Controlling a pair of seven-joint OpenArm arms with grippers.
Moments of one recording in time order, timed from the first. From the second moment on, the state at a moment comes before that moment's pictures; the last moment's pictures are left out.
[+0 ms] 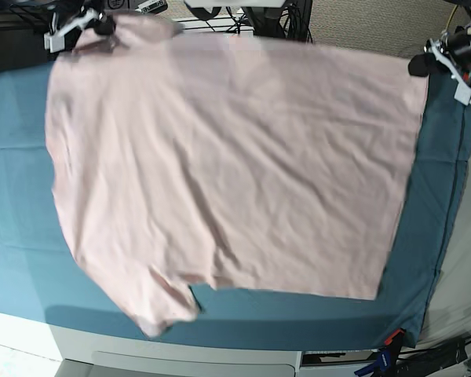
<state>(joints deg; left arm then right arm) 36.4 -27.5 -33.0 89.6 -69.7 -36.4 62.8 -43.8 15.3 39.3 85.5 59.3 36.2 -54.0</state>
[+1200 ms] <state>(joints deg) 46.5 -21.8 -33.5 90.5 -80.7 -39.3 68.8 -45.2 23.2 48.1 85.6 67.1 39.4 -59.0</state>
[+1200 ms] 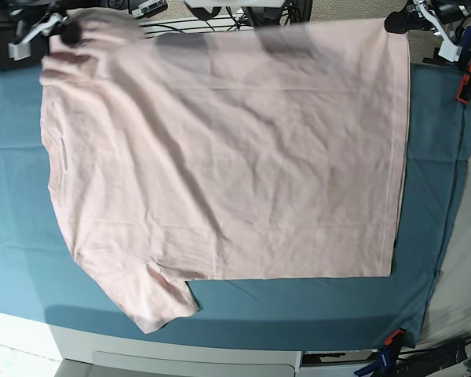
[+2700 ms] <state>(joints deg) 43.2 -21.8 -33.5 108.1 -71.4 -42.0 65.1 -43.8 21.6 56.8 97.6 81.9 39.6 -67.0</state>
